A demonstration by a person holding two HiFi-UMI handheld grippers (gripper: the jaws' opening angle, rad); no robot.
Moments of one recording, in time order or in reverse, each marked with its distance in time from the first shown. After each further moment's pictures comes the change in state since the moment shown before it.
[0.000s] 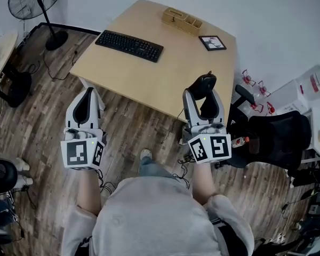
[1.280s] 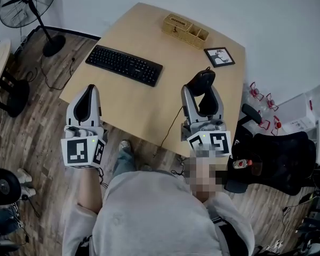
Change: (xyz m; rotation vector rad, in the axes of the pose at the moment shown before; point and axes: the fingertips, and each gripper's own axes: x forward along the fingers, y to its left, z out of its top) left arm 0.200 0.017 -0.039 0.012 0.015 -0.001; right arm 0.175 -0.100 -0.053 0.050 0.002 0.023
